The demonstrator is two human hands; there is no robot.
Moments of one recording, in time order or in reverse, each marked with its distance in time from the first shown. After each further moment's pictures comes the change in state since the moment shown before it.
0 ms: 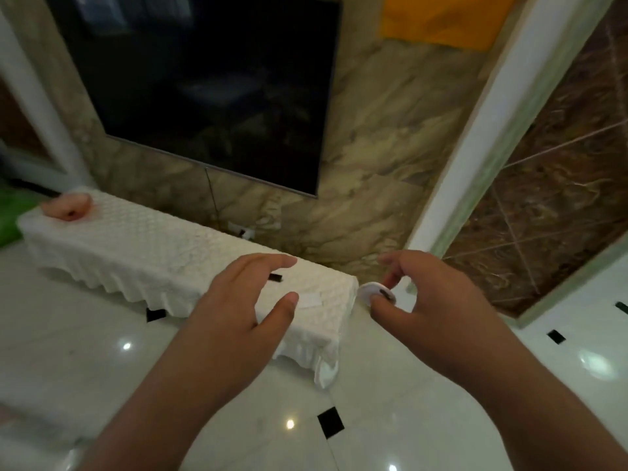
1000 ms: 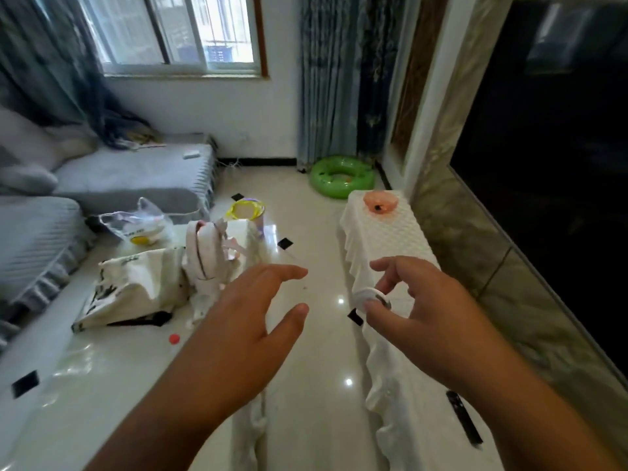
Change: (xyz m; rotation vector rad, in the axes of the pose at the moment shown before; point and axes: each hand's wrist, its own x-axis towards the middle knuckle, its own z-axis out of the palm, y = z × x) left_hand 0.078 -0.104 -0.086 0.362 0.775 -0.792; right_hand 0.323 -0.184 0.183 0.417 -0.768 -0.891
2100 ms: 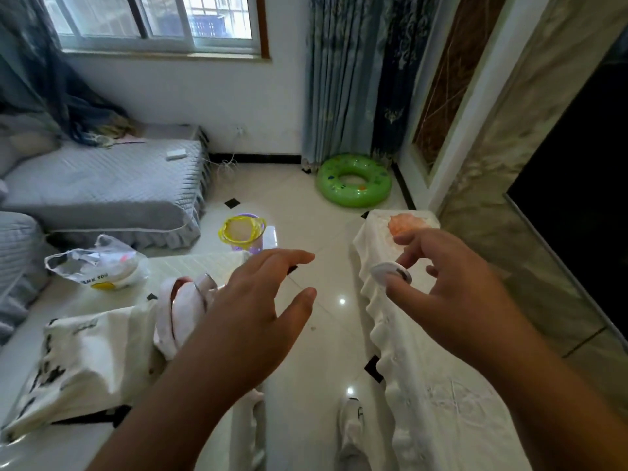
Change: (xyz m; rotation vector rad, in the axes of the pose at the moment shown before) left_hand 0.386 -0.194 0.002 0.039 -0.007 -0.059; right_hand 0.434 0.022 0.054 -0.038 0.119 -0.084
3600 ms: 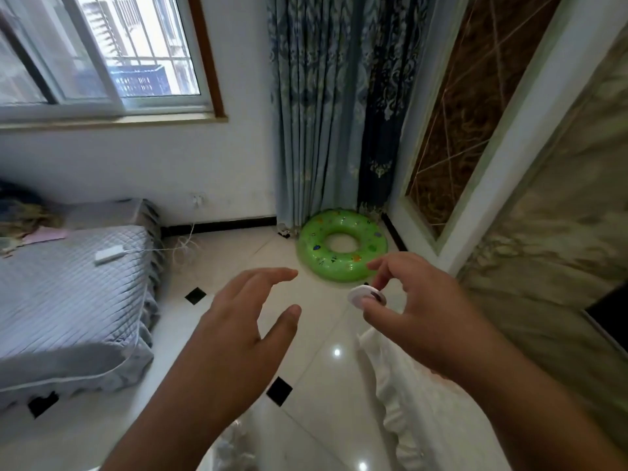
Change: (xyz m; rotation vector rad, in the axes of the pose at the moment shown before) left_hand 0.588 -0.200 0.013 -0.059 -0.033 0.118; right_hand 0.585 0.092 0.107 -0.090 0.001 0.032
